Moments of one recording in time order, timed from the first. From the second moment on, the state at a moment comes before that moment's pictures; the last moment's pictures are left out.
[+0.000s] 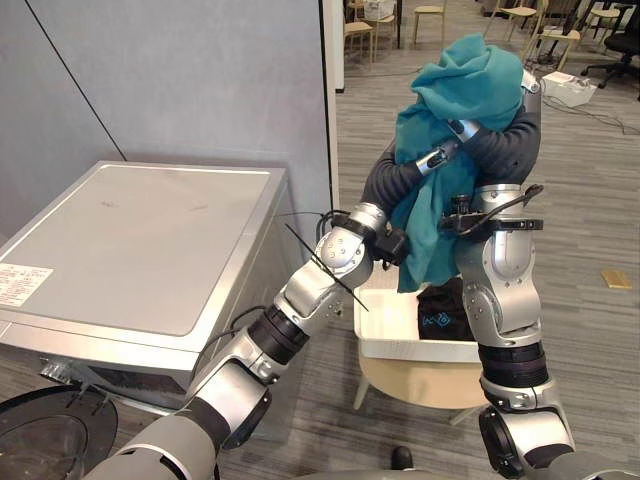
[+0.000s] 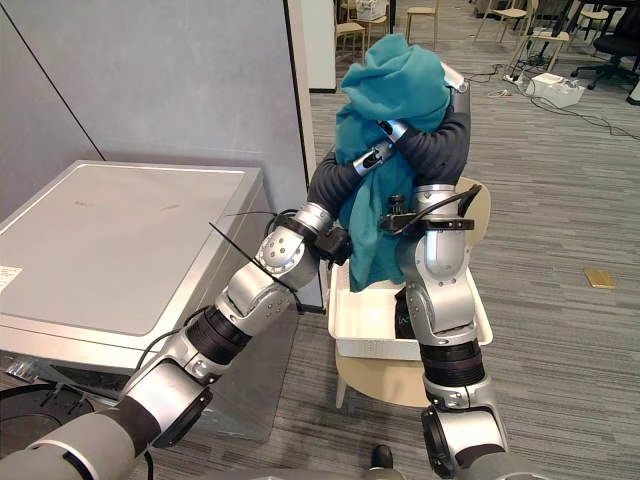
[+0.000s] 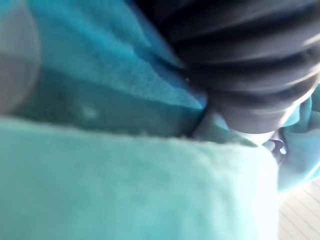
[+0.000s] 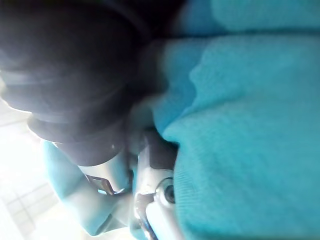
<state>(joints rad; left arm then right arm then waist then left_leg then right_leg) -0.77 0.04 -0.56 0.12 -0.58 -0.07 0.20 -0.53 -0.18 0.04 -0.24 0.27 -0.13 -0.19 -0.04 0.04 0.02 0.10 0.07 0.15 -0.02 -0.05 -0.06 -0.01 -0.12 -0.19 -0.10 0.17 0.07</state>
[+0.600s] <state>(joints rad) -0.76 0.06 -0.46 0.09 -0.46 -0.04 0.17 -0.39 -0.16 -0.08 -0.47 0.32 -0.15 -0.19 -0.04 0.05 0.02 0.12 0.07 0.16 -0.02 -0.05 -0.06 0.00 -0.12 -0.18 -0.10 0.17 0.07</state>
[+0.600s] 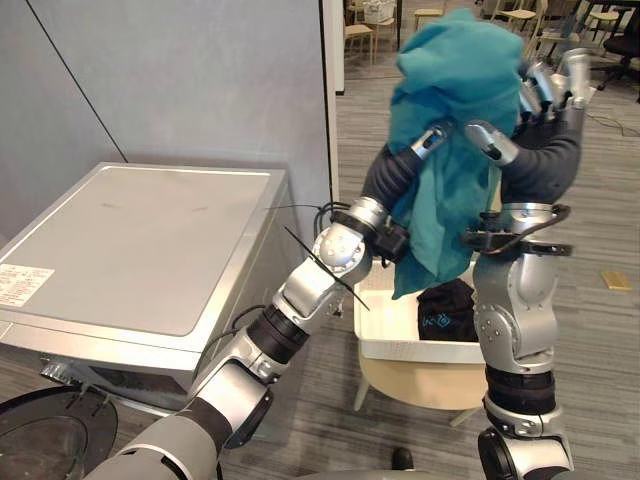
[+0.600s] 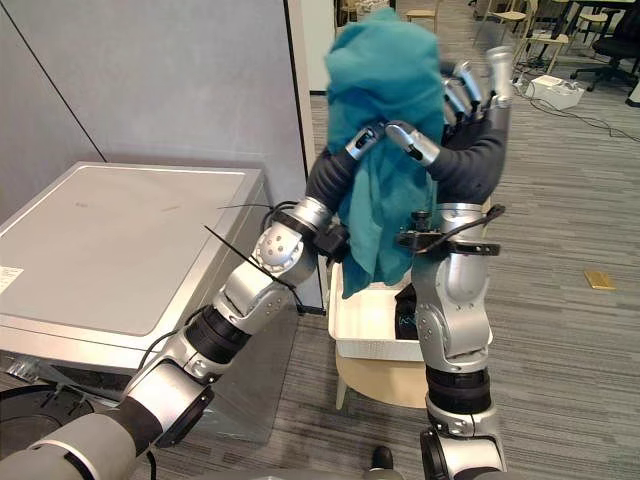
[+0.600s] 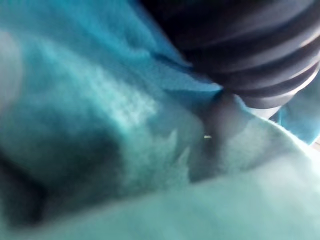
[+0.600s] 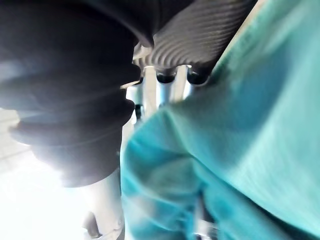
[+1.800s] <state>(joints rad) 0.49 -0.13 0.70 -0.28 -0.34 -0.12 0.24 0.43 0.10 -0.48 -0.20 0.19 -0.03 -0.17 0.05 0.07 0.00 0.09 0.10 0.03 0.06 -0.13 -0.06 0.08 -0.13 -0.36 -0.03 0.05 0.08</state>
